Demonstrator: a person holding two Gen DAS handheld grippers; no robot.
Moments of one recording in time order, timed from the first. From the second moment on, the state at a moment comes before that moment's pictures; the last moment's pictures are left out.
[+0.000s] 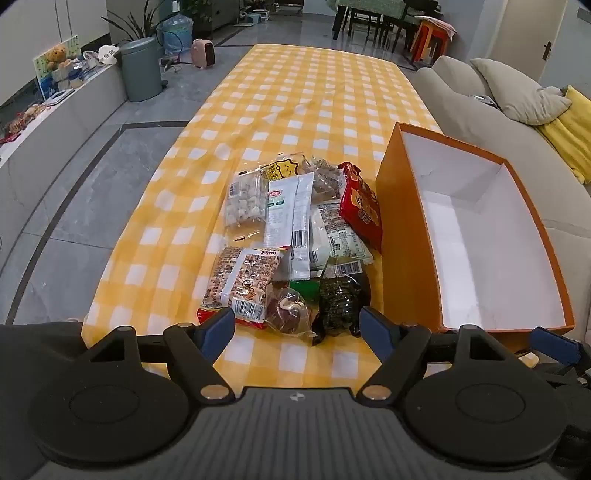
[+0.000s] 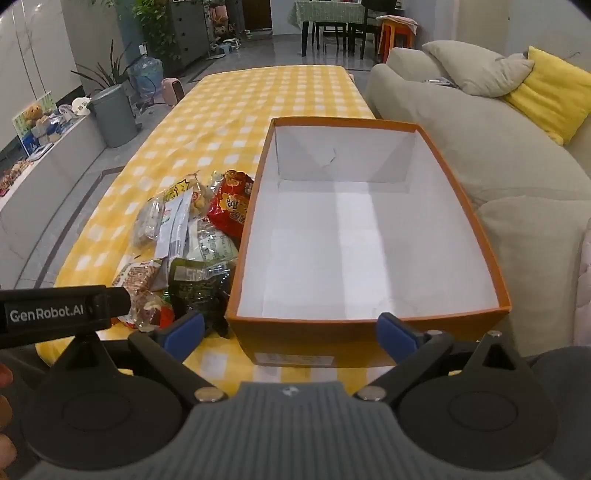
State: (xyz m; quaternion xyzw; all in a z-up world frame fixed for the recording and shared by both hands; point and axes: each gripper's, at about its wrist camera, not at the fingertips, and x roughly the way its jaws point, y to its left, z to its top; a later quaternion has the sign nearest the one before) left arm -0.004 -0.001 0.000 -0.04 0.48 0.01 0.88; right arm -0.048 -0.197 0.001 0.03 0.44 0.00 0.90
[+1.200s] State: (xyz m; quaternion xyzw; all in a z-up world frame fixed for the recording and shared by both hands) left arm -0.006 -0.009 -0.007 -0.03 0.49 0.00 0.87; right arm -0.047 -0.194 -0.001 0.01 0.45 -0.01 0.89
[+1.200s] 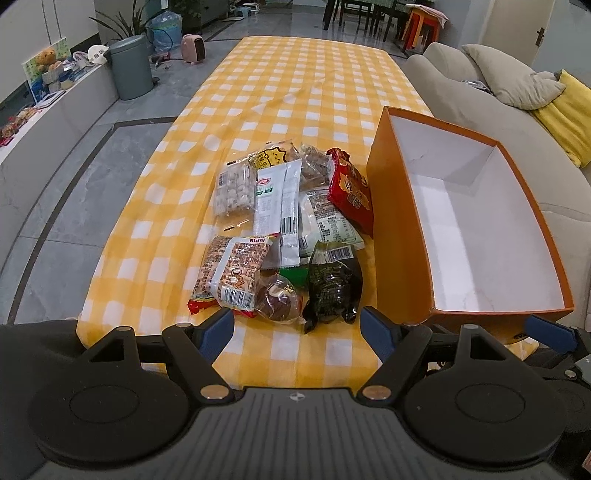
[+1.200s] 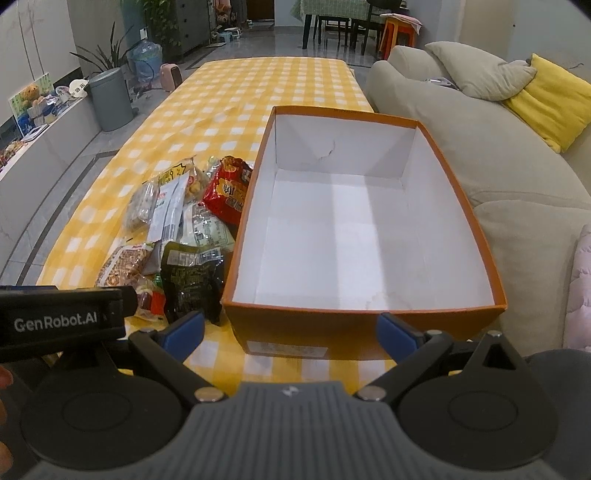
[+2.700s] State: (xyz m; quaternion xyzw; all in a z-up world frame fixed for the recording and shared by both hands) left arm 0.001 -0.007 -0.018 -0.03 0.52 -0.01 0.85; right arm -0.045 -0.192 -0.005 0.00 0.47 -0.01 0.88
